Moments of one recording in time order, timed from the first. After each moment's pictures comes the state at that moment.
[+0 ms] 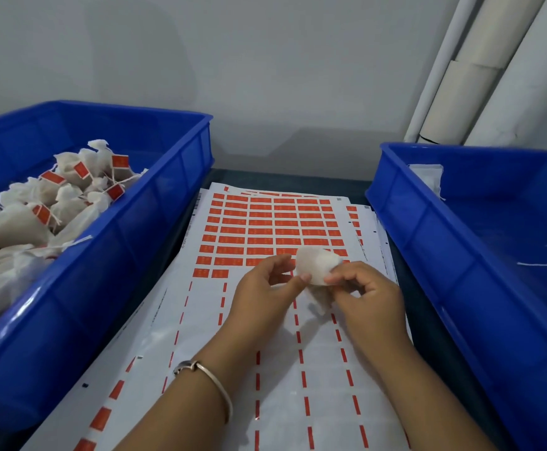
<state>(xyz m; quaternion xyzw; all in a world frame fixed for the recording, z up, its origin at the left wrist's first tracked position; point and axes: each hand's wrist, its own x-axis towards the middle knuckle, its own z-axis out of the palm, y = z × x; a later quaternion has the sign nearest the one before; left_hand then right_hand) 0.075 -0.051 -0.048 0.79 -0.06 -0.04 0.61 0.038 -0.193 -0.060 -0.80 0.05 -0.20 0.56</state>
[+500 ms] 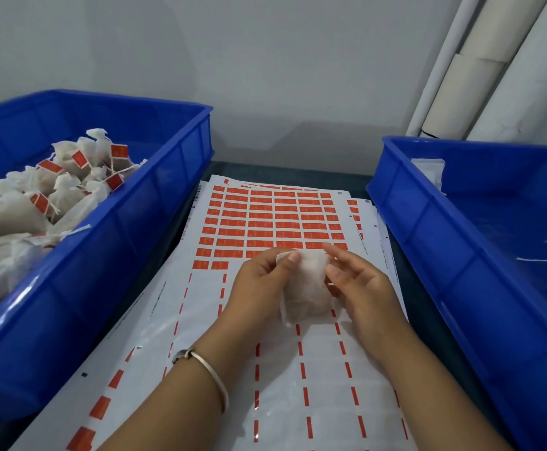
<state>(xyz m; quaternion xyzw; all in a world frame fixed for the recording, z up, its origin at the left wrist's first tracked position) 0.069 -0.049 -0.040 0.69 -0.03 -0.08 0.72 0.038 -0.193 -0.050 -0.70 0.05 -0.05 0.71</state>
